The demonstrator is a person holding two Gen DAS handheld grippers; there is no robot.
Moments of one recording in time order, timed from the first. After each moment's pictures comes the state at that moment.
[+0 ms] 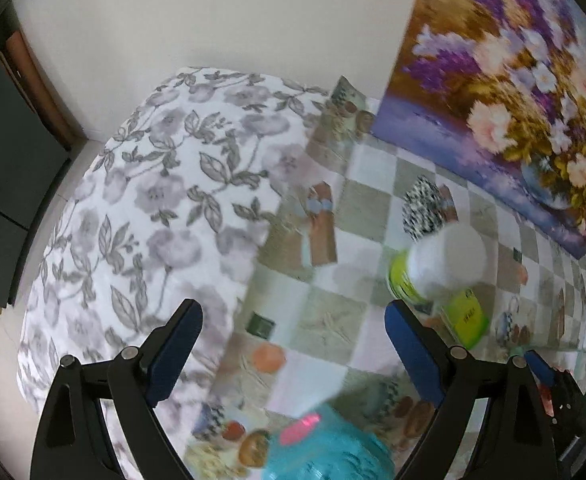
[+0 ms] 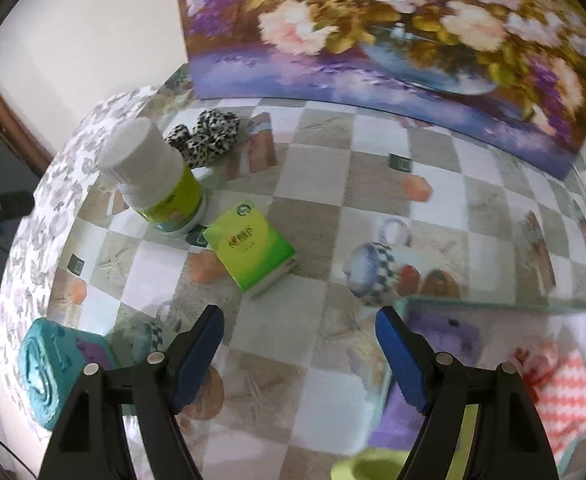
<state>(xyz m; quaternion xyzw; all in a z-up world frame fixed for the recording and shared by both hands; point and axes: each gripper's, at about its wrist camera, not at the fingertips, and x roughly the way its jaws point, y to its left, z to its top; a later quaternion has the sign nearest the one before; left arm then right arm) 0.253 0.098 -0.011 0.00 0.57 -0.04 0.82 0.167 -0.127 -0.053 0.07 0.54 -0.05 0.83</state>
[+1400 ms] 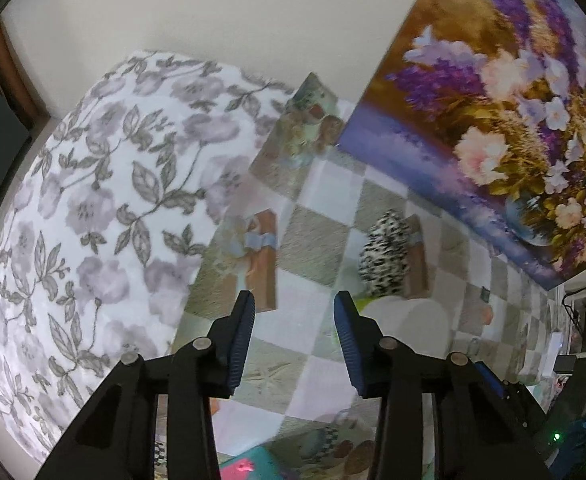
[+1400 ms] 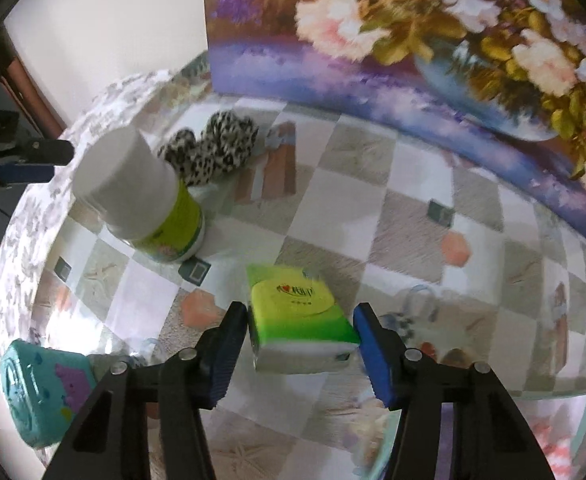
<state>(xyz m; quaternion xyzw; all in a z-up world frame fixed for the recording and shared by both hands) 0.308 0.063 -0.024 -0.06 0.60 -0.08 0.79 0.202 -0.145 -0.064 0.04 0.54 0.00 0.84</state>
